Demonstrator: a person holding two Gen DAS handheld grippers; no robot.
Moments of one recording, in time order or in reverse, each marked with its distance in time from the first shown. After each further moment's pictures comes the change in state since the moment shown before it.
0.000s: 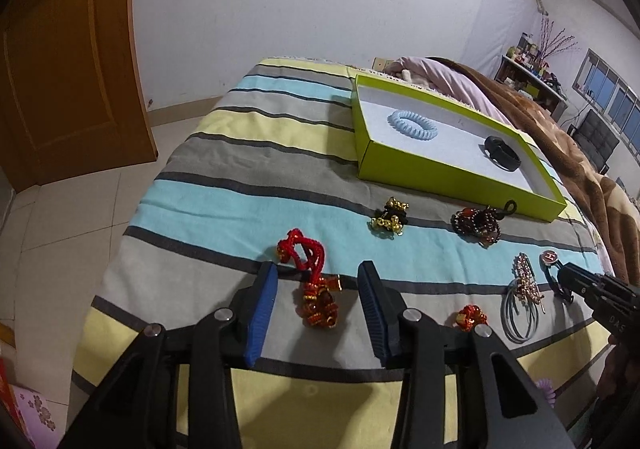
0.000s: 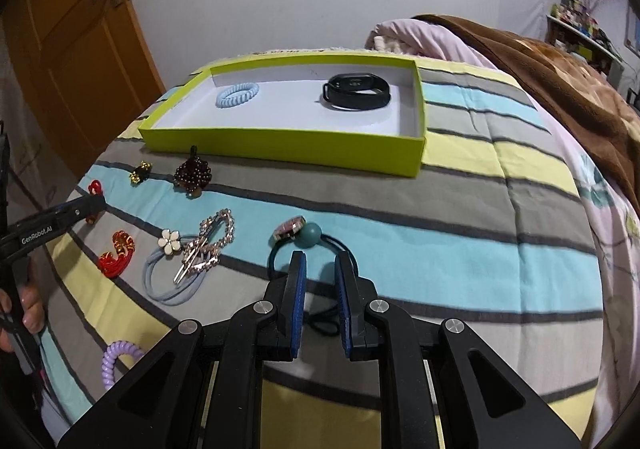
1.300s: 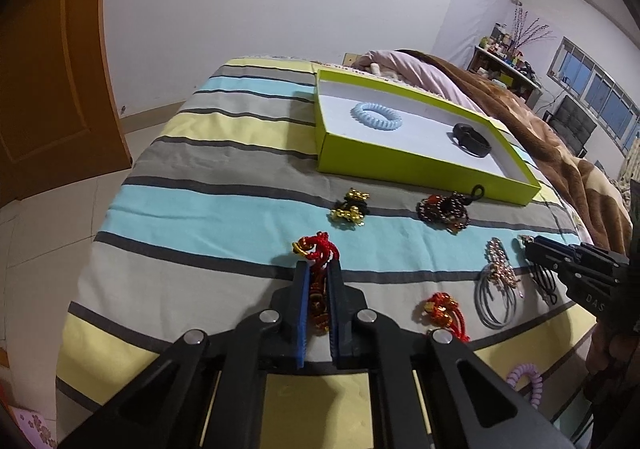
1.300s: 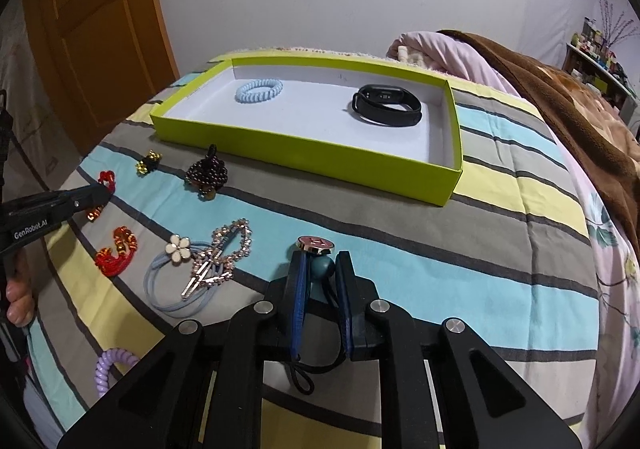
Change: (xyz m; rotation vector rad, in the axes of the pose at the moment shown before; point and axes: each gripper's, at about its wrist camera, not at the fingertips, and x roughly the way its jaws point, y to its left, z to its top) left arm -0.003 -0.013 -0.003 0.060 0.006 -0.096; right arm 0.009 0.019 0.010 -0.090 -0.005 -0.005
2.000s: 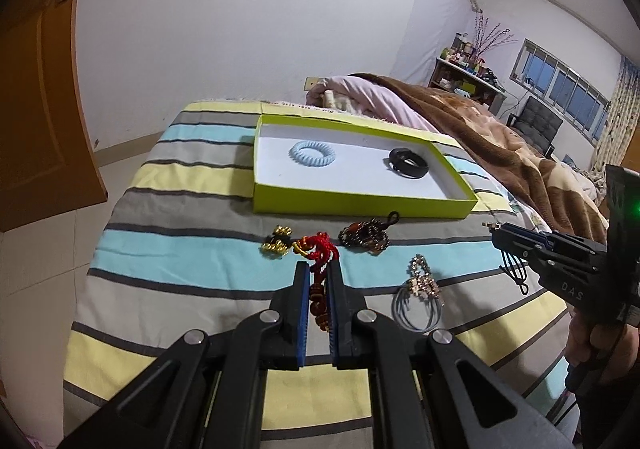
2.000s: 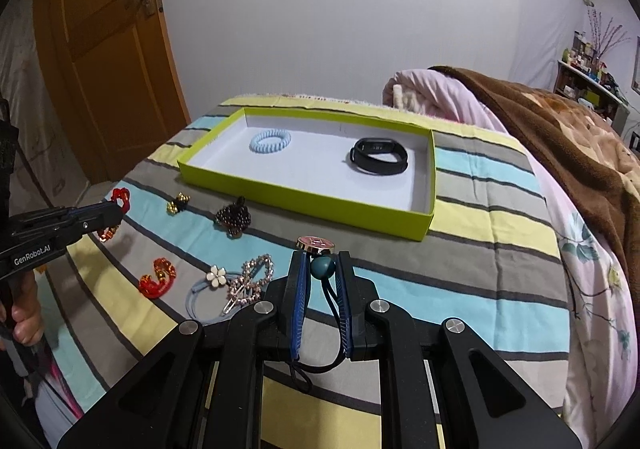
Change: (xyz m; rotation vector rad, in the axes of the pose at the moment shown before) left arm -0.041 -0.035 0.016 0.077 -0.082 -0.091; right arm -0.049 0.003 0.011 0.010 -0.115 0.003
